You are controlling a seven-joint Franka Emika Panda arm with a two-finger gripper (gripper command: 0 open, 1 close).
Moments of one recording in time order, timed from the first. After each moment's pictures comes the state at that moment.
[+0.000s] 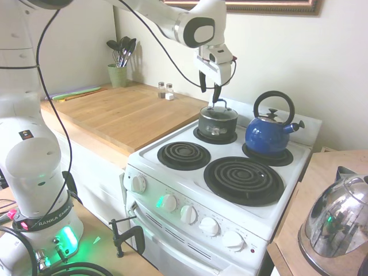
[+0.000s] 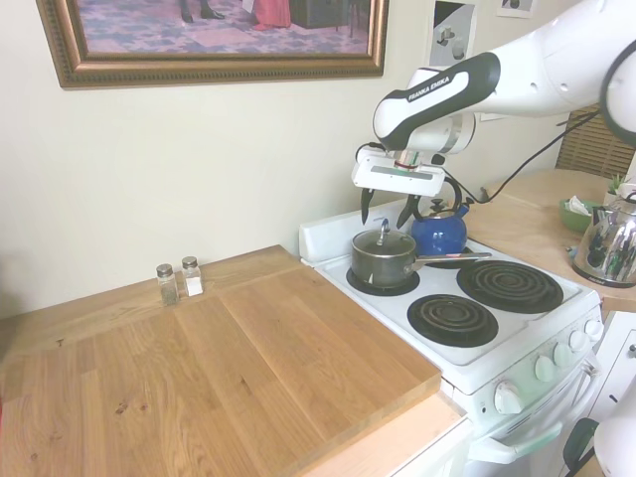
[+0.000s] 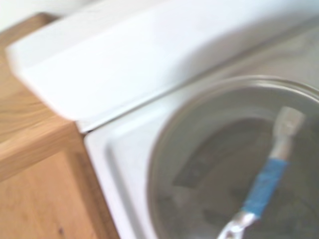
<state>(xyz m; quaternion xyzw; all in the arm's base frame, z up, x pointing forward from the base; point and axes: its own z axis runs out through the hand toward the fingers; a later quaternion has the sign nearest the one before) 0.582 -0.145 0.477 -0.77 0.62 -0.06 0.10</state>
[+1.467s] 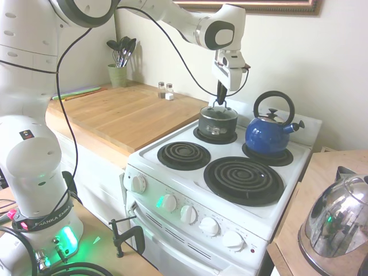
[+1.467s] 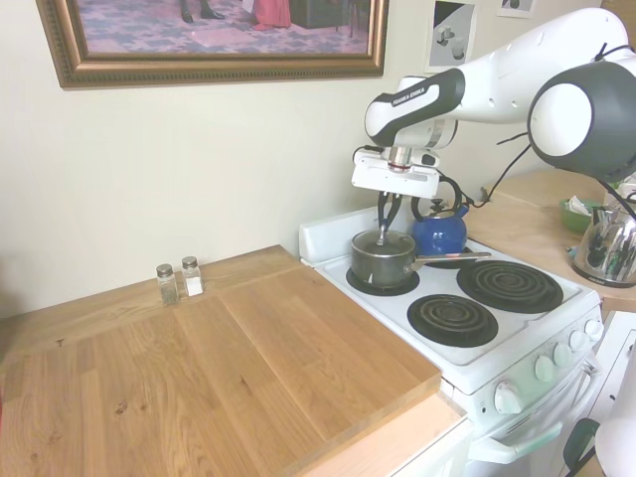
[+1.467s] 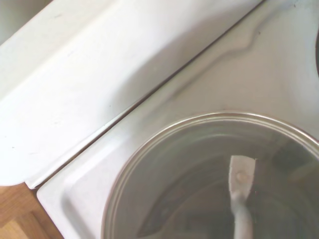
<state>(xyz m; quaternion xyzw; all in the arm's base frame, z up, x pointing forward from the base) 0.628 -0.174 0.455 -0.73 0.68 -0.03 0.07</state>
